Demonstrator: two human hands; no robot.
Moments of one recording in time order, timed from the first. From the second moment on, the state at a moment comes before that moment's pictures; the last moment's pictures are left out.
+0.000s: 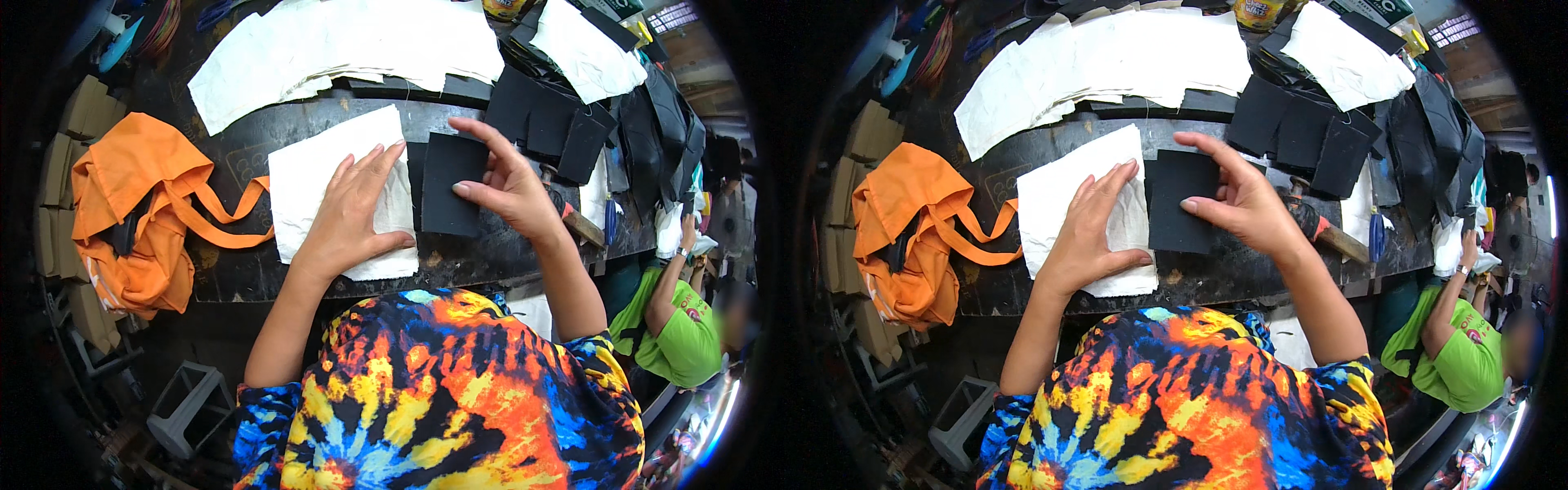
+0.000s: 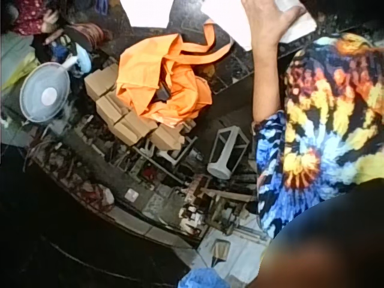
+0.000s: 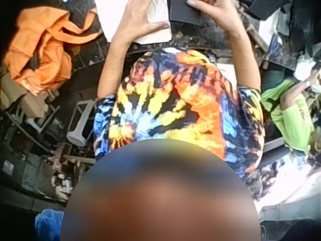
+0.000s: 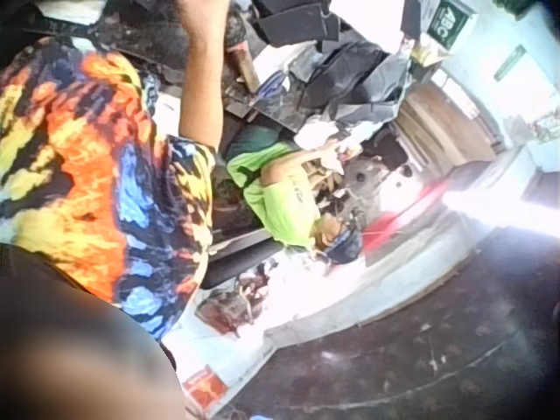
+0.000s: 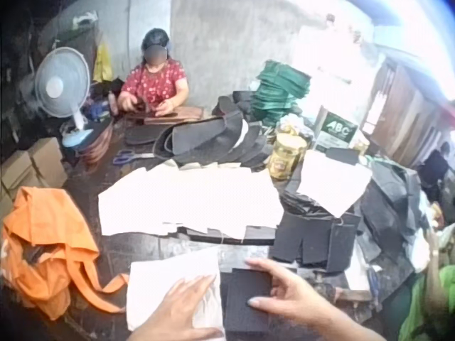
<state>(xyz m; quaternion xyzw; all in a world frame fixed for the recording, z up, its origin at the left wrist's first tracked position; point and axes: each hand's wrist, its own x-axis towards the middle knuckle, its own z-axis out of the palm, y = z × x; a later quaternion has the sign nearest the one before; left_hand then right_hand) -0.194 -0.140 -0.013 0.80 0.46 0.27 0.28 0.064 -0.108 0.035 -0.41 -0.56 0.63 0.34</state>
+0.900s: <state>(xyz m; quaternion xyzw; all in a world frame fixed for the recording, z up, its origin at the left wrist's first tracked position) -0.193 -0.142 -0.011 0.78 0.46 0.29 0.30 0.052 -0.120 0.033 -0.36 -0.79 0.39 0.30</state>
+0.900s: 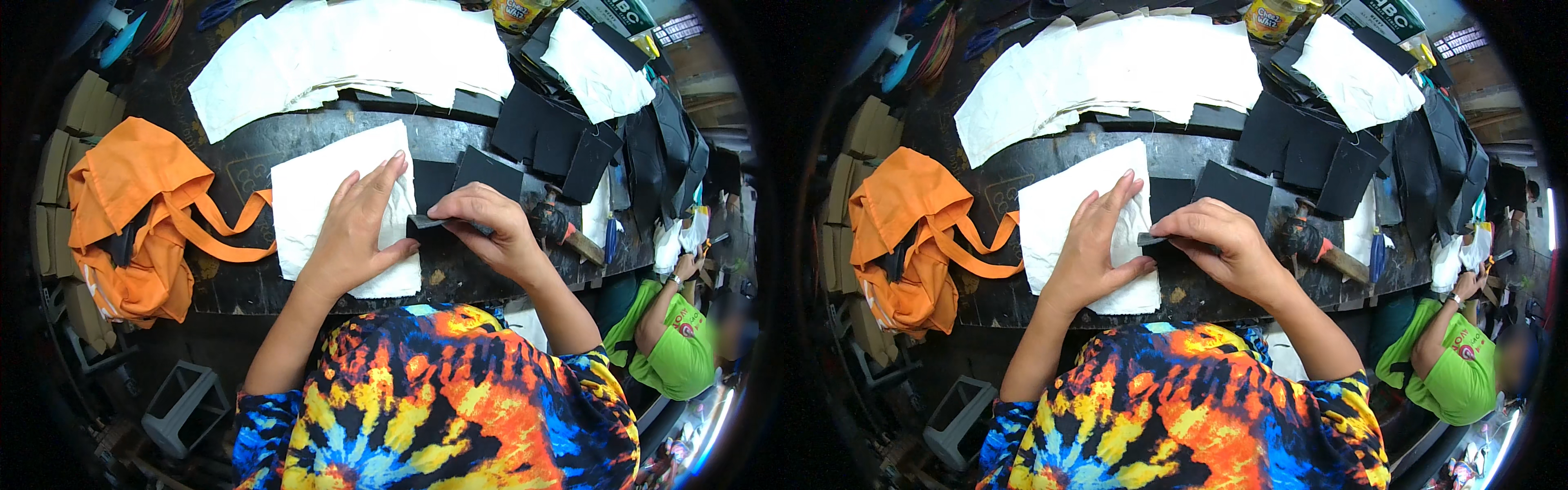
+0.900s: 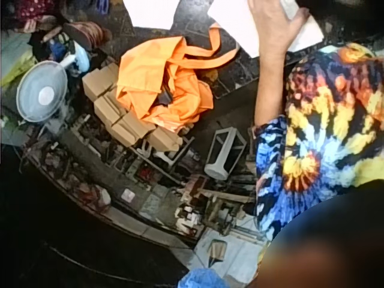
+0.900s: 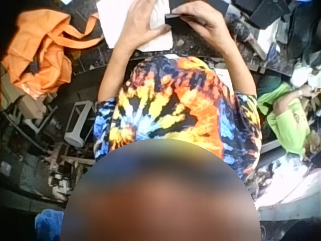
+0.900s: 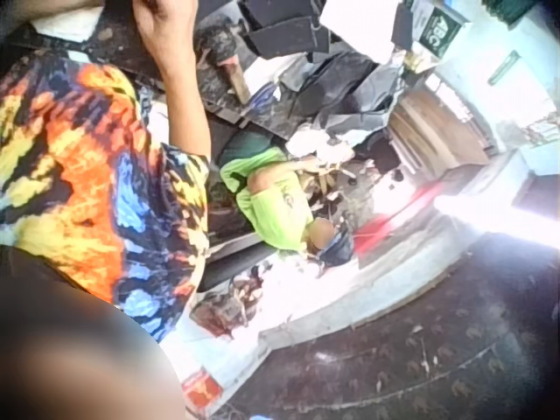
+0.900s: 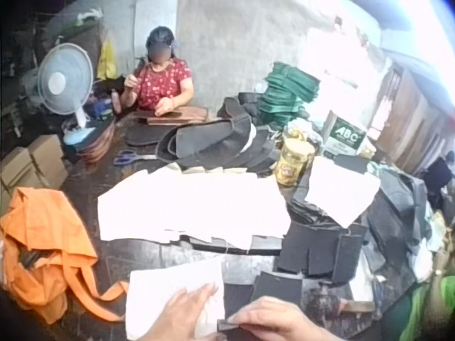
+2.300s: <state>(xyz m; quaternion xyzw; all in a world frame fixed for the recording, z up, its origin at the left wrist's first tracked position) -0.268 -0.075 0.043 0.72 0.55 0.32 0.27 0.040 -0.073 0.054 -0.35 -0.90 0.19 0.20</state>
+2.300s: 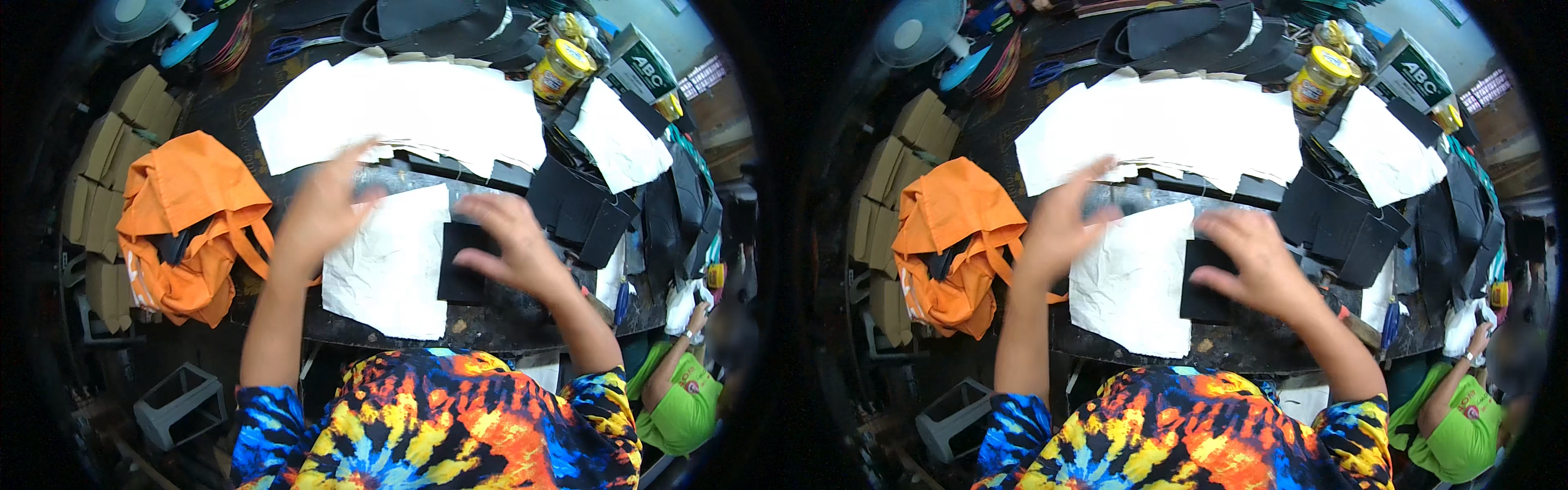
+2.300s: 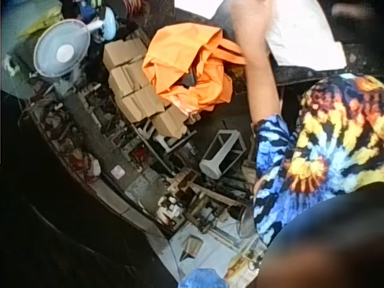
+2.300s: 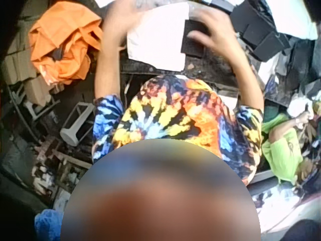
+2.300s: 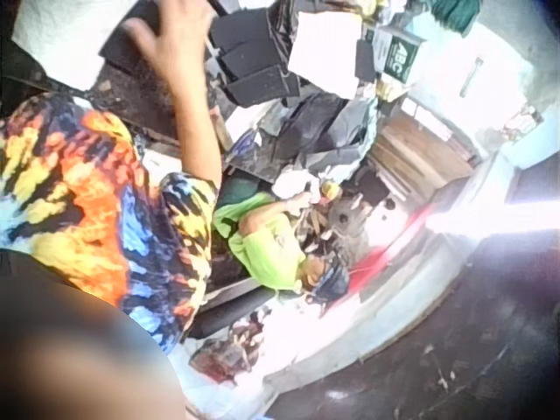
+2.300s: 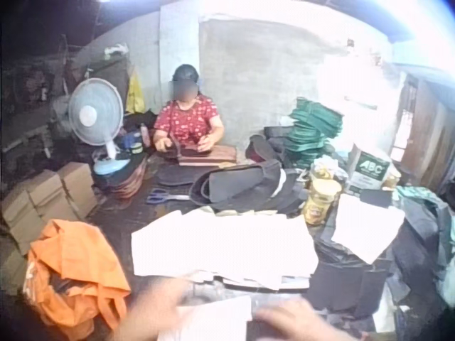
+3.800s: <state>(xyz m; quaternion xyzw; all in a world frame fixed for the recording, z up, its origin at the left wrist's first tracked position) -0.269 -0.114 -0.003 0.66 0.59 0.29 0.36 0.062 -0.143 0.044 -0.56 -0.66 0.46 0.19</state>
